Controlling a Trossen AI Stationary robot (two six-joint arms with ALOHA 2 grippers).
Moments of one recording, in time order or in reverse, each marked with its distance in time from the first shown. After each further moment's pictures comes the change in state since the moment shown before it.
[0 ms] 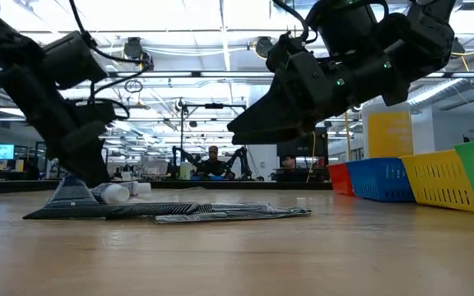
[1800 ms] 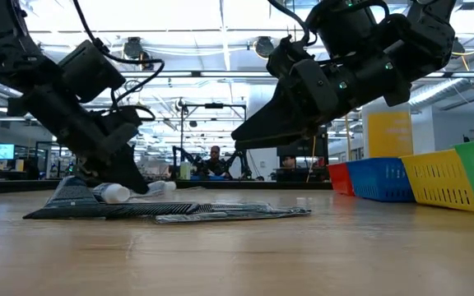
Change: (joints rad) left arm -0.043 0.353 0.007 0.512 0.067 -0.020; right arm 0.002 0.000 -0.001 -0.039 -0.001 -0.027
